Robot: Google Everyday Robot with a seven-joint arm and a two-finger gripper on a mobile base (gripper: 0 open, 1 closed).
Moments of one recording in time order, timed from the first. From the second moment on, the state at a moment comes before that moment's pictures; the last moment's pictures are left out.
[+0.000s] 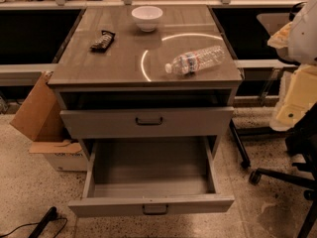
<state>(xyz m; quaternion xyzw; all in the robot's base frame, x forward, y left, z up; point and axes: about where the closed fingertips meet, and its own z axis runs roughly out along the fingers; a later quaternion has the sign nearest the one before) 0.438 -0.217 0.976 -0.60 0.78 -0.03 0.16</state>
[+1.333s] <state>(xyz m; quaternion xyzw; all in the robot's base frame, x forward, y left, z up) 0.560 -0.163 0.928 -0.68 0.69 0.01 0.24</state>
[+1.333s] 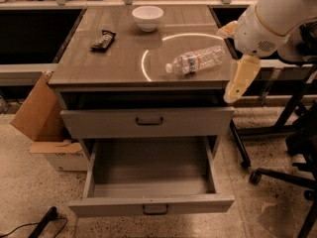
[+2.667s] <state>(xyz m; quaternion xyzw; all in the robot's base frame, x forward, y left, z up) 0.632 -0.144 0.892 -0.72 0.64 0.03 0.26</state>
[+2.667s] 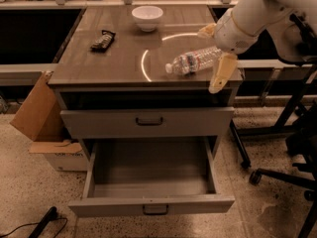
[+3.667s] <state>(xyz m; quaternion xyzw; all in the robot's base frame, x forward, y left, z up) 0.691 -0.132 0.845 -0.73 0.64 0.07 0.25</state>
